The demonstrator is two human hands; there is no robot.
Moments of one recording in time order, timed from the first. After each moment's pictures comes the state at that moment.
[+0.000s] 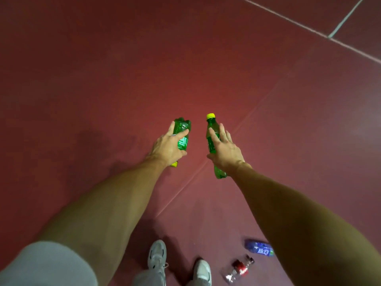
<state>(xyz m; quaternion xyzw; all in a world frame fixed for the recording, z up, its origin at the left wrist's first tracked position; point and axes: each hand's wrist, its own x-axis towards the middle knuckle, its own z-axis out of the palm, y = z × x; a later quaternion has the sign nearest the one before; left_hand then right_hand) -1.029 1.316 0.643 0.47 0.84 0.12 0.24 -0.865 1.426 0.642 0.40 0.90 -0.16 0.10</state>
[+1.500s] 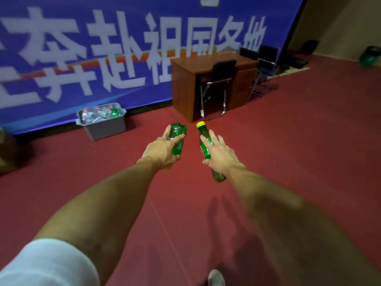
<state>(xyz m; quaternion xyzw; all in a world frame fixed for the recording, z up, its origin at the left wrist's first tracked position) -1.082 0.269 0.839 -0.33 0.94 0.10 -0.02 -1.239 0.406 0.836 -0.51 0.86 -0.02 0.06</state>
